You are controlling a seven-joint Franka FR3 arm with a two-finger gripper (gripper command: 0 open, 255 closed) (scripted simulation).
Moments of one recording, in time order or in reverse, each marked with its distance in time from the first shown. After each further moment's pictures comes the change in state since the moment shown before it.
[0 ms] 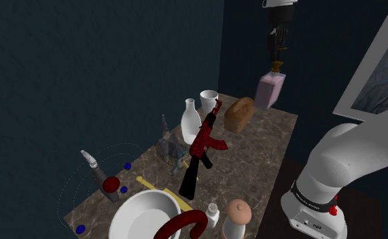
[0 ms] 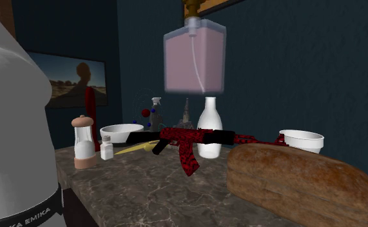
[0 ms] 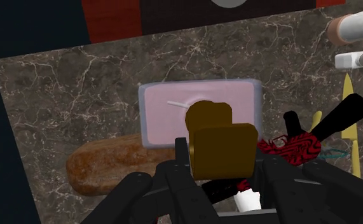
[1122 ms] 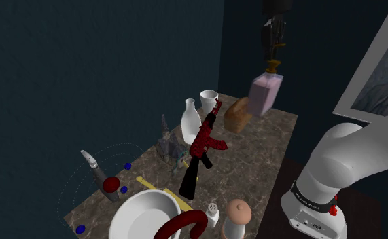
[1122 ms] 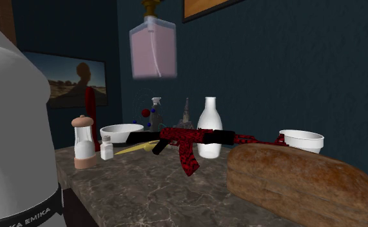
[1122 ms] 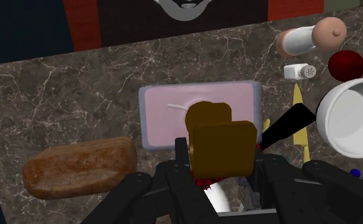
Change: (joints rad) arm 0.041 -0.098 0.190 0.023 0.128 -0.131 0.231
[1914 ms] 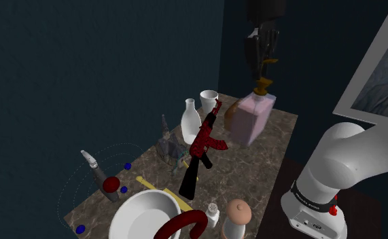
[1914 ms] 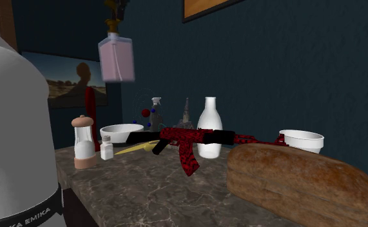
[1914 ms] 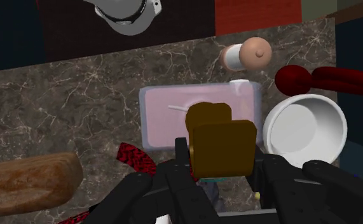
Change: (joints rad) arm 0.041 -0.077 0.260 -0.029 0.219 -0.018 0.319
